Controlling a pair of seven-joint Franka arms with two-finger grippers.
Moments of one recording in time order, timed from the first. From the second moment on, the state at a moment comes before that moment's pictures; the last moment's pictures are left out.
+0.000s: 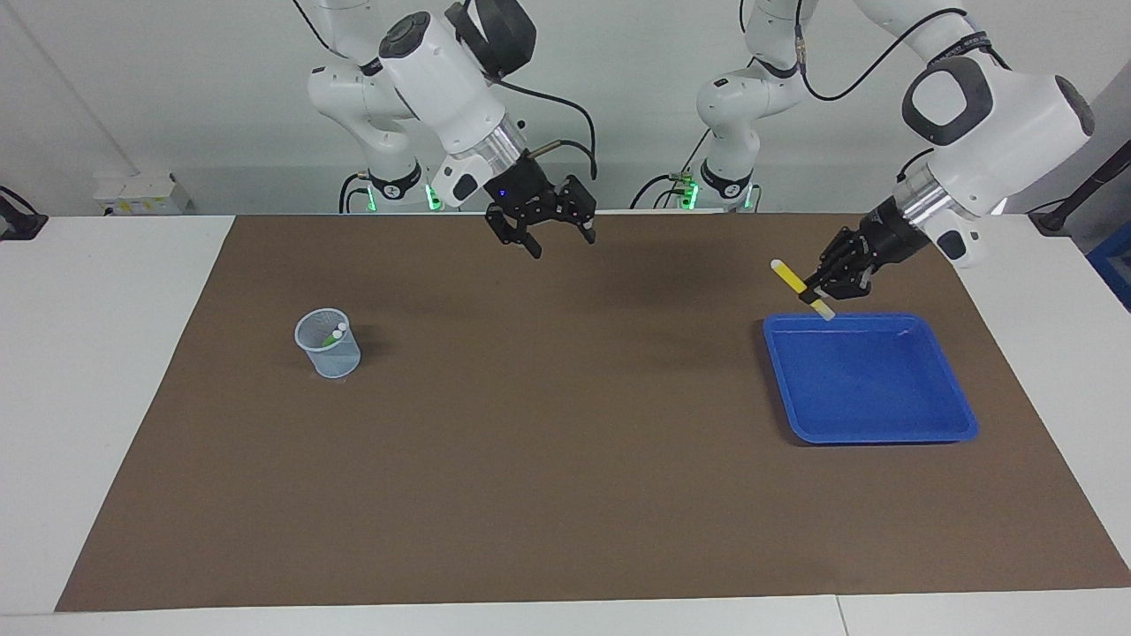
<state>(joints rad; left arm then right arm) 0.27 0.02 -0.32 -1.76 -0.56 1.76 -1.23 -0.03 -0.03 0.59 -1.88 0.50 2.30 0.64</state>
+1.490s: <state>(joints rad) 0.14 -0.08 -0.32 -1.89 -0.73 1.76 -1.50 0.13 0.10 0.64 -1.77 0.31 2.52 0.70</state>
